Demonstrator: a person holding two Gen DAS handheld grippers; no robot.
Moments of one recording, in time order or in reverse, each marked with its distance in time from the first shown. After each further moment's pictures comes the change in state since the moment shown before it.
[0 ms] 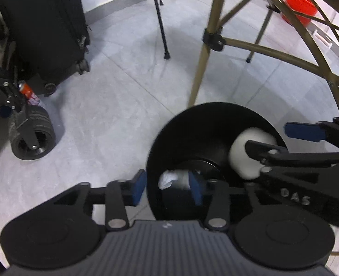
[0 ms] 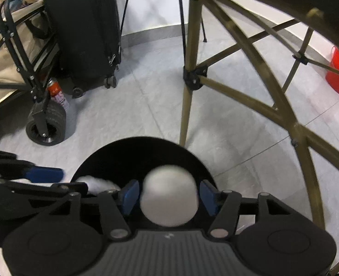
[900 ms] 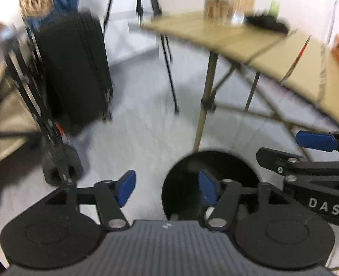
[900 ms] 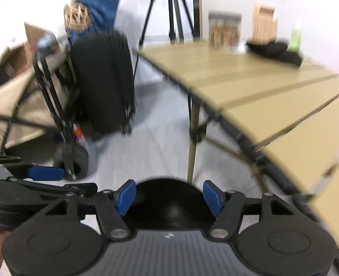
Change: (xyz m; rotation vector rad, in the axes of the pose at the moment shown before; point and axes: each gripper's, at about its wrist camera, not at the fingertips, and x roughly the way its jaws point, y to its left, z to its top) left arm -0.142 -0.005 -0.026 -0.006 -0.318 0.057; right arm -0.145 0.014 -0.010 0.011 -0.275 0.038
